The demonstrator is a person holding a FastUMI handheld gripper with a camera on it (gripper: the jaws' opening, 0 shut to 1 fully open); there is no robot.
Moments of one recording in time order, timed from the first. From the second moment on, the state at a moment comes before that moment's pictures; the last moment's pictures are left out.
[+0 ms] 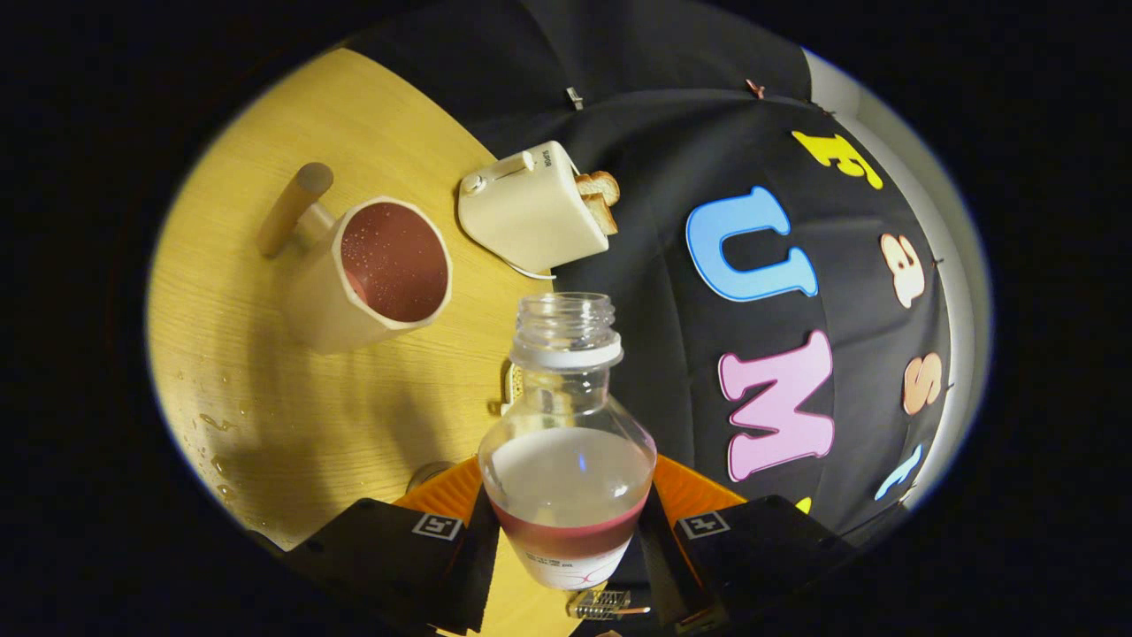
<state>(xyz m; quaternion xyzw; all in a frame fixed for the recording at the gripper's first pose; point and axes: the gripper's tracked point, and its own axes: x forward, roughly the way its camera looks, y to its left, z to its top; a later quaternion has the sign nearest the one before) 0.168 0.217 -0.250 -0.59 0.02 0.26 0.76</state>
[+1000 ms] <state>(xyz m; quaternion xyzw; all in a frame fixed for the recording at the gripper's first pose) 0.188 0.271 -0.277 -0.73 -0.07 0.30 0.62</state>
